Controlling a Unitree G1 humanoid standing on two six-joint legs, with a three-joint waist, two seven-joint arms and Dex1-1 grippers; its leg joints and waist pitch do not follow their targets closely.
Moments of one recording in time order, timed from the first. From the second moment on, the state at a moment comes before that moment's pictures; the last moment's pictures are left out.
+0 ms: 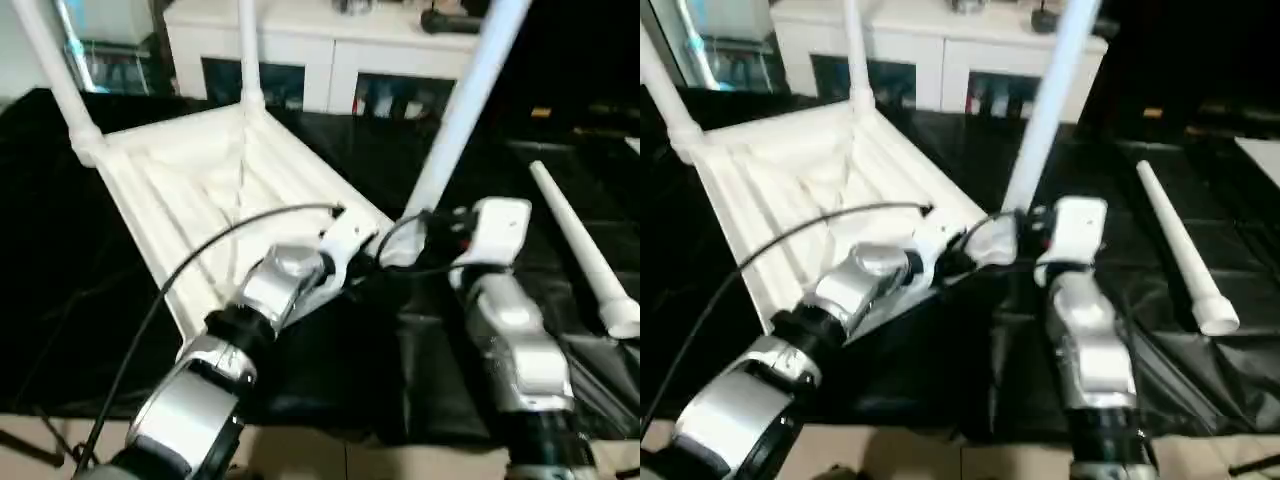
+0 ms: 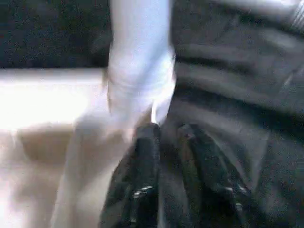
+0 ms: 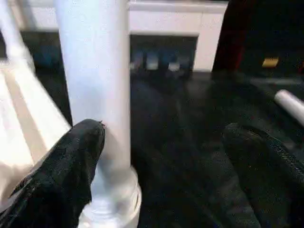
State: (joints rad) left arm -0.81 0.00 -0.26 0.75 0.00 0.26 -0.65; right arm -0.31 -0.08 -0.11 0.01 0.15 0.29 -0.04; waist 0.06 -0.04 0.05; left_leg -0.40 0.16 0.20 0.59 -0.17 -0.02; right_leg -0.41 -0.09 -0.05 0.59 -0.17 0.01
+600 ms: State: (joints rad) left arm -0.49 0.55 0.14 0.22 -0.04 0.38 -0.67; right arm -0.19 -0.17 0.06 -0.13 0.20 0.39 0.25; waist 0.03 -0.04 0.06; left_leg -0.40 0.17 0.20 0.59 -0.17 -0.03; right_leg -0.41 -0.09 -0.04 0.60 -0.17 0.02
